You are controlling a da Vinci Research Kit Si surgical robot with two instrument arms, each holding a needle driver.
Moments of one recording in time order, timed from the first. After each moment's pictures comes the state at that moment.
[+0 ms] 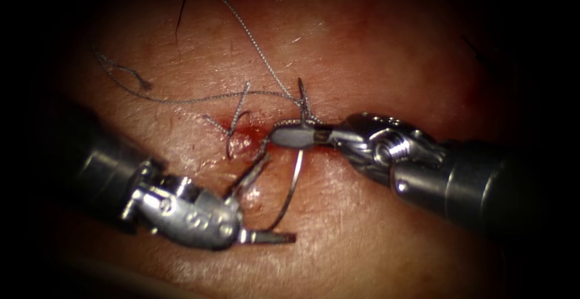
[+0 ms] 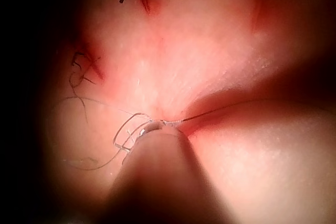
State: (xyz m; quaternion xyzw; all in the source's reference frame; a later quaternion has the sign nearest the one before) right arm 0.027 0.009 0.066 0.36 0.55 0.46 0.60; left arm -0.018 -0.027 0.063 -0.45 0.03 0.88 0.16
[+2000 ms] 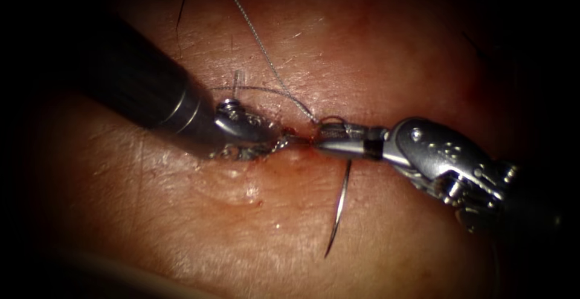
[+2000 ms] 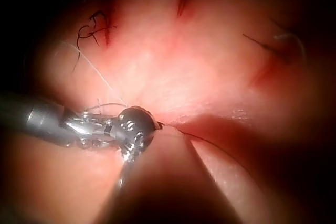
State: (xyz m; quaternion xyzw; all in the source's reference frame) right arm 0.022 0.008 0.062 0.11 0.62 0.21 0.75; left arm -0.020 -0.018 0.083 -0.27 -0.22 0.88 0.32
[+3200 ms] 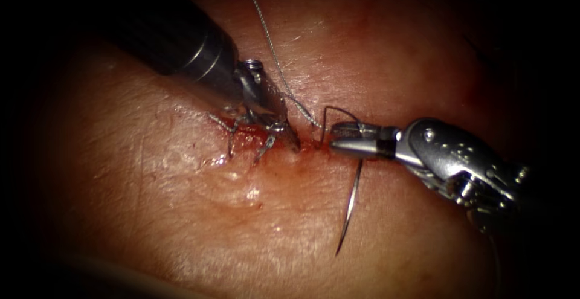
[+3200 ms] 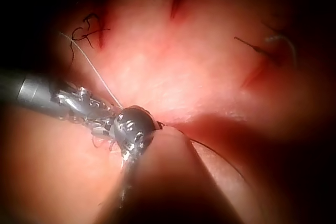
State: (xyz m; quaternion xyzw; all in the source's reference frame) right arm 0.021 0.008 0.062 0.11 0.62 0.21 0.75; left arm -0.021 -0.015 0.081 -0.20 -0.41 0.88 0.14
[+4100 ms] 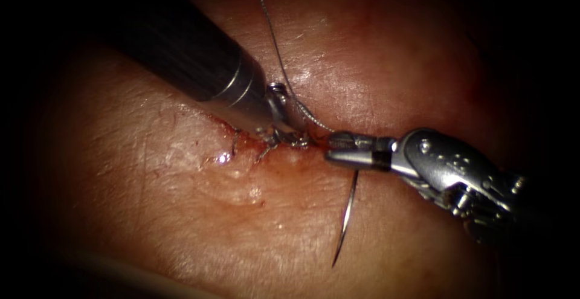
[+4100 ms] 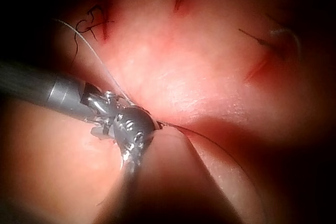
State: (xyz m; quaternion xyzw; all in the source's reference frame) right arm 0.021 0.007 0.062 0.11 0.62 0.21 0.75; left arm -0.024 -0.016 0.086 -0.17 -0.36 0.90 0.18
